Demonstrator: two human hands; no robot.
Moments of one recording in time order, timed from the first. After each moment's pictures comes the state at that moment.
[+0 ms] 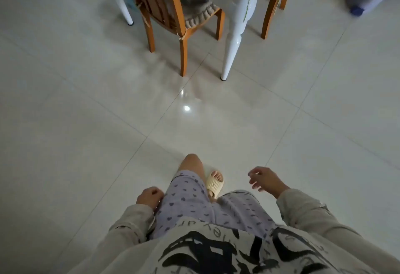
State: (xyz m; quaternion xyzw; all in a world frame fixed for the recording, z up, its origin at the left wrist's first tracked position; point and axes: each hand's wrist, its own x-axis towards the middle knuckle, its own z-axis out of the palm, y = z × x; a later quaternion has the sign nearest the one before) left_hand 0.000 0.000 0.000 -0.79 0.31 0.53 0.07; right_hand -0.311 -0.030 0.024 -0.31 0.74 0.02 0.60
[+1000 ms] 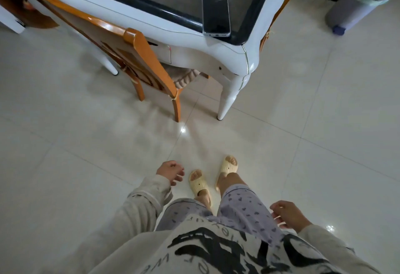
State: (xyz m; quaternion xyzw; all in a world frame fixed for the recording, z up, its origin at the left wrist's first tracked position) left_hand -0.047 -0.382 0.026 -0.71 0.33 0.62 0.03; right_hand -0.340 -0.219 0.012 -0.09 0.80 -0.03 0.59
